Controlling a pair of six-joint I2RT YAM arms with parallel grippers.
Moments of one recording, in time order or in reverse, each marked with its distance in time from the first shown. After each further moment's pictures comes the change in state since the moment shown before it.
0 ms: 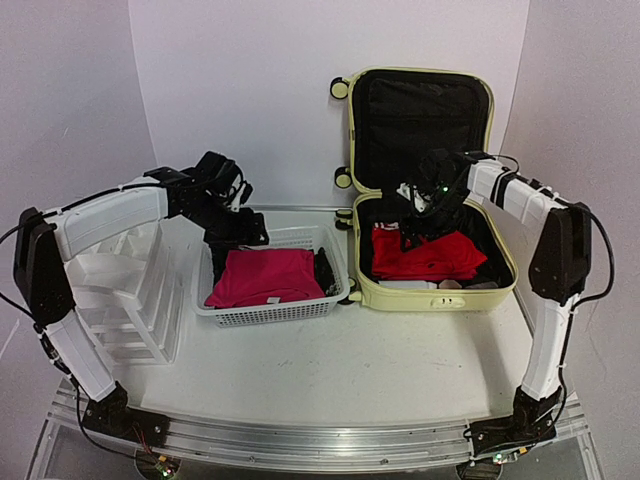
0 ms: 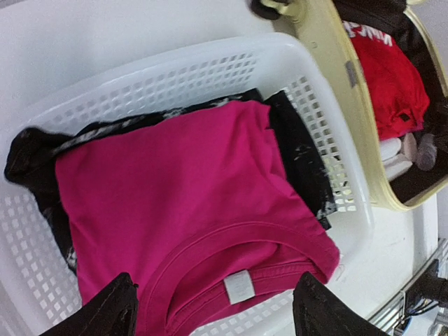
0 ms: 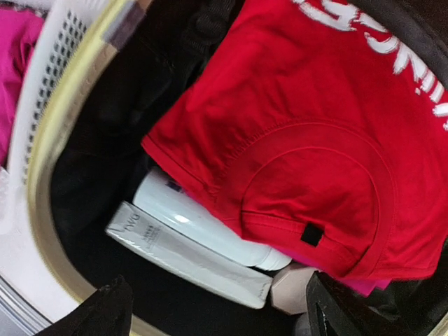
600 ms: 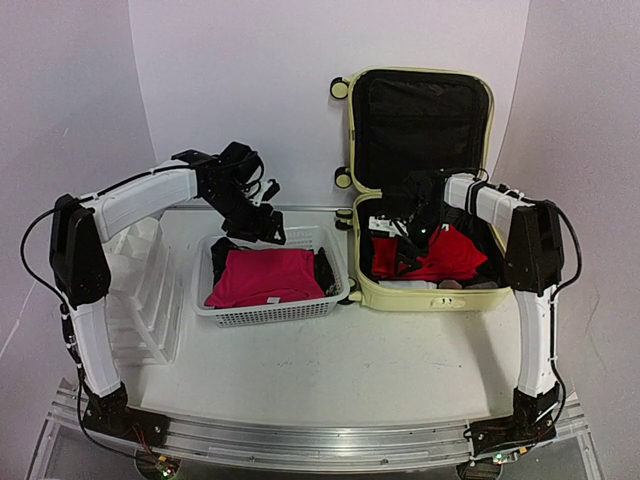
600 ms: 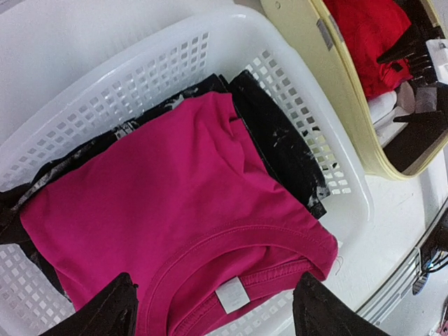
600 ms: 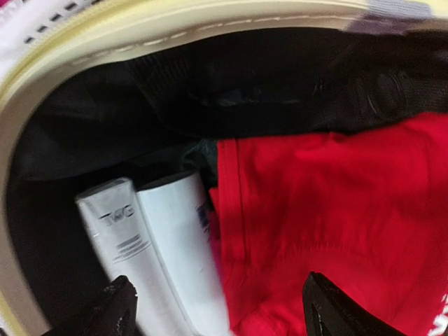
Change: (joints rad) left arm 0.000 0.237 0.327 -0.185 0.137 0.225; right arm -0.001 0.214 0.085 -0.022 -0.151 -0.794
